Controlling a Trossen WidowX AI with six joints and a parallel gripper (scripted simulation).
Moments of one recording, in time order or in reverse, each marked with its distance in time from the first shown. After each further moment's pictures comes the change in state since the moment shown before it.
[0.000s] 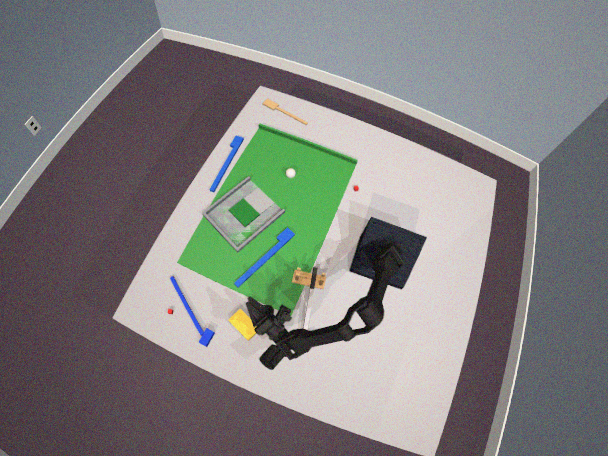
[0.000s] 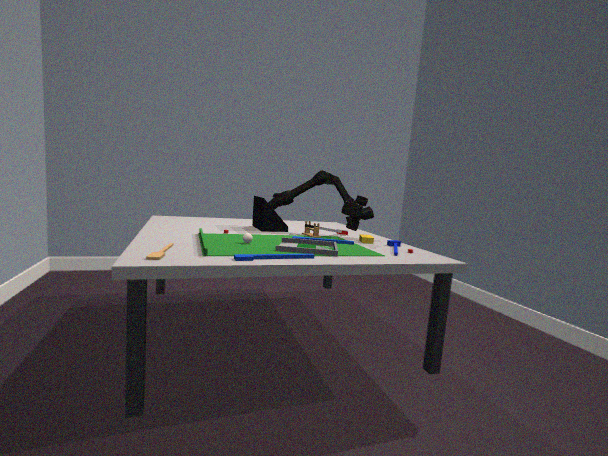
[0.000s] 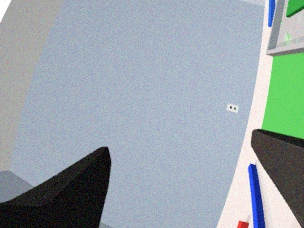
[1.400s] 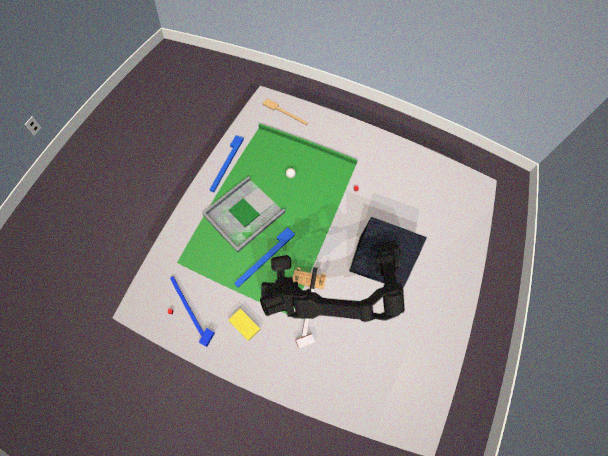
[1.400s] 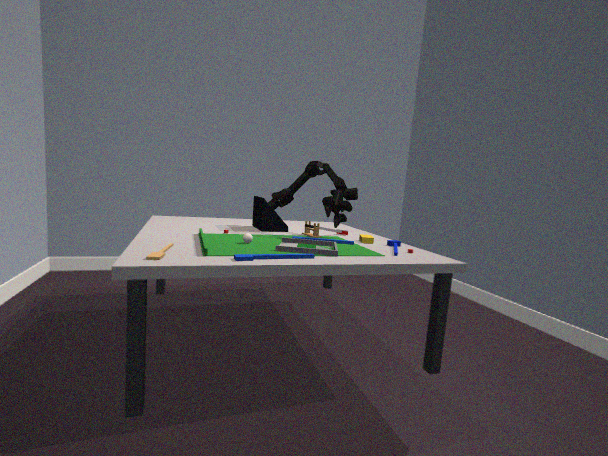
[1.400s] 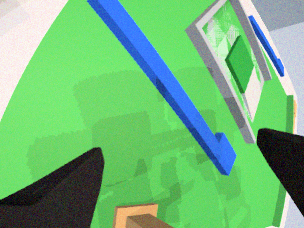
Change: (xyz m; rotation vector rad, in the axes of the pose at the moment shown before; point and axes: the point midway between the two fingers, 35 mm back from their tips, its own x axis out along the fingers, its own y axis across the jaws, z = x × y) arm 0.016 -0.084 0.109 -2.110 1.427 -0.330
